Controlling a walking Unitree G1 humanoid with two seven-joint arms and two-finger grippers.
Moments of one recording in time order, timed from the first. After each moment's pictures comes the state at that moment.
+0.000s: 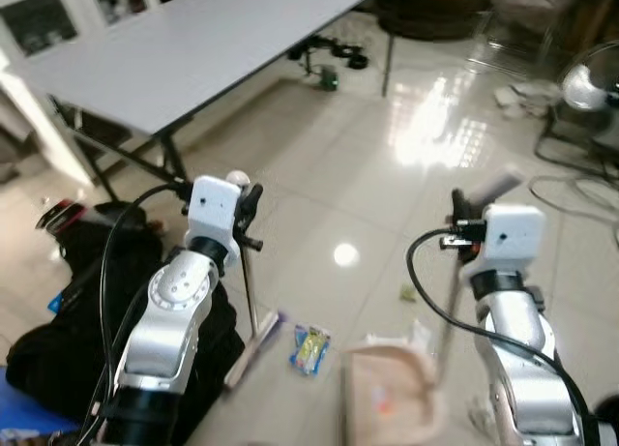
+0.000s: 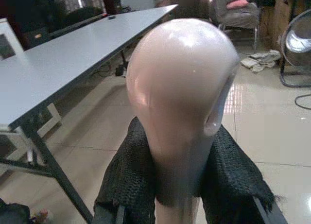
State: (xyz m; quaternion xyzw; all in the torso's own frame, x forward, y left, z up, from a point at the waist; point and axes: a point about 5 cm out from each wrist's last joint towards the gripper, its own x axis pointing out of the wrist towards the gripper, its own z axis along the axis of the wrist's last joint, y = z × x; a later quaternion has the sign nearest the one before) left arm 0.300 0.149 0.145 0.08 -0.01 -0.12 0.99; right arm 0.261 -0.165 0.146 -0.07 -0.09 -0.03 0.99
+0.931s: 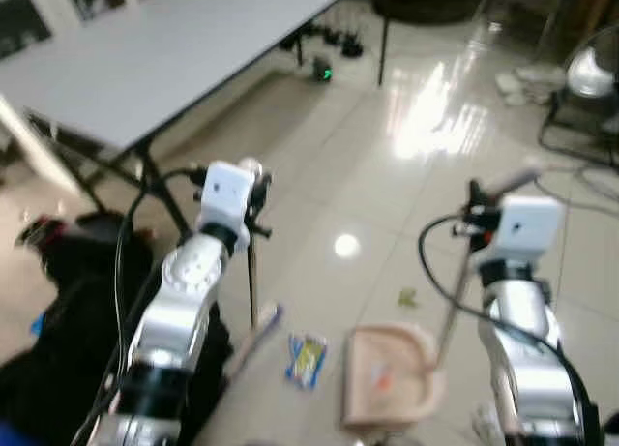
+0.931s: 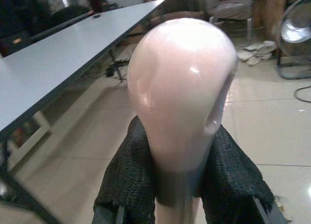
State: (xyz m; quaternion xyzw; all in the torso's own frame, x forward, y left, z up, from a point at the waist) left arm 0.318 0.139 0.152 0.10 -0.02 -0.13 0.99; right arm 0.271 -0.177 0.153 -0.06 -0.11 -0.08 0.99
